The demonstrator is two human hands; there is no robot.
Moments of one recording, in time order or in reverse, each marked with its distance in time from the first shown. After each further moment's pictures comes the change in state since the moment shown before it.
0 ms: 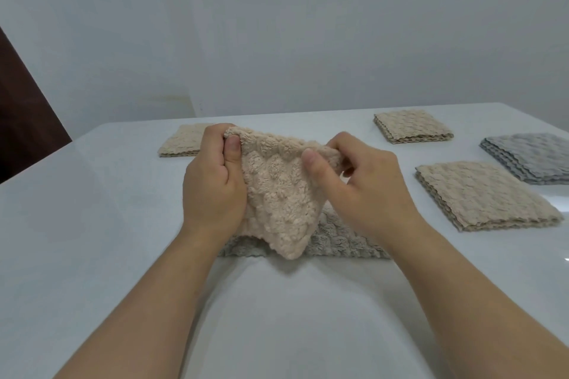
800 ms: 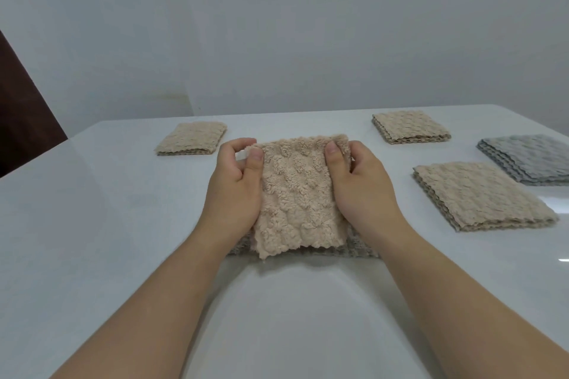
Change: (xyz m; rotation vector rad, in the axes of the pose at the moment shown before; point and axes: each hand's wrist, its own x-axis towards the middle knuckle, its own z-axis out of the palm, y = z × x) left_hand -0.007 0.001 0.016 -0.266 -0.195 -0.346; right_hand 0.004 0.012 0.017 0.208 0.049 0.446
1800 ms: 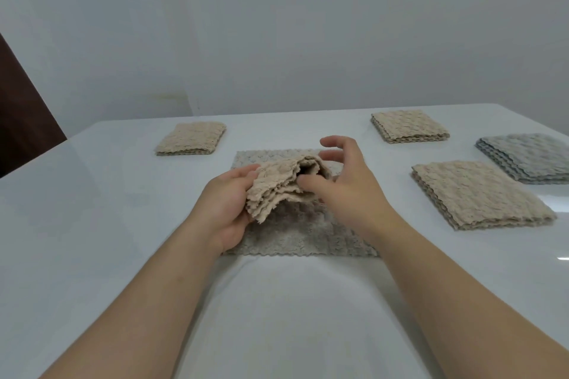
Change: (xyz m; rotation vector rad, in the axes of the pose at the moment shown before) left_hand 0.016 -0.014 -0.004 -0.497 -0.096 -0.604; right_hand -0.004 -0.002 0.000 0.057 -0.203 0.065
